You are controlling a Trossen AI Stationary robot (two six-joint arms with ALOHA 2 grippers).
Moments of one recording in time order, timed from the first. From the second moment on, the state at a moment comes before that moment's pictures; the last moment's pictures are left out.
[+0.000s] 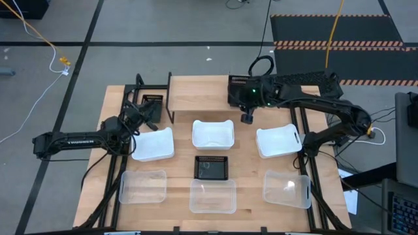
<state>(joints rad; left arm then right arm) 0.22 0.41 0.01 0.65 -0.55 0.12 -0.41 1.36 1.14 -0.57 -0.02 -0.34</state>
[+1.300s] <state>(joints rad) 0.22 0.41 0.01 0.64 -0.55 0.13 0.19 1.68 0.94 -0.26 -0.08 -1.12</state>
